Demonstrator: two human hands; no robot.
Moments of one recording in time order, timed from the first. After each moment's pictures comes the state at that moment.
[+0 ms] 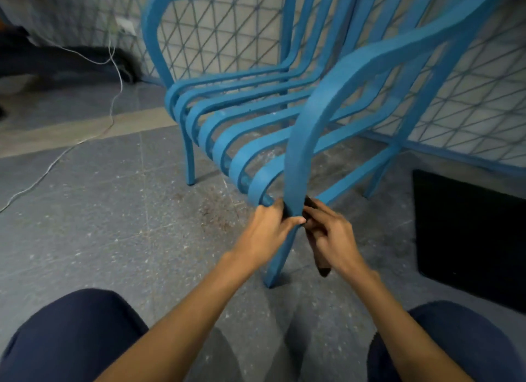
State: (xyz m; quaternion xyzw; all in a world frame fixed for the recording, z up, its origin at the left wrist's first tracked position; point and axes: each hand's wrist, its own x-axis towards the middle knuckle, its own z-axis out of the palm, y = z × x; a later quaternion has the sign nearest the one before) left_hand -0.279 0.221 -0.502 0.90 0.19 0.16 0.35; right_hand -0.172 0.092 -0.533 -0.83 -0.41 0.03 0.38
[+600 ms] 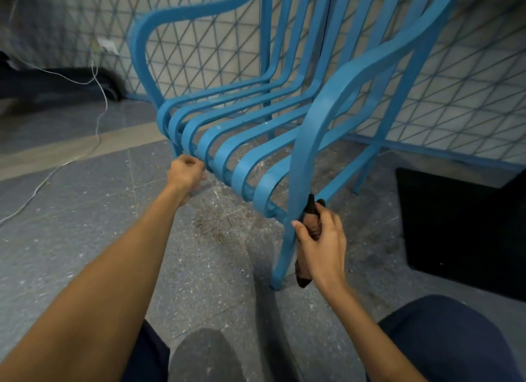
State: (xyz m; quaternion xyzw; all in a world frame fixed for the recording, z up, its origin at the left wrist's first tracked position) left_hand -0.263 0.383 -0.474 0.69 0.45 0.22 0.53; right_hand -0.222 0.089 -0.505 -0.84 -0.21 -0.01 0.50
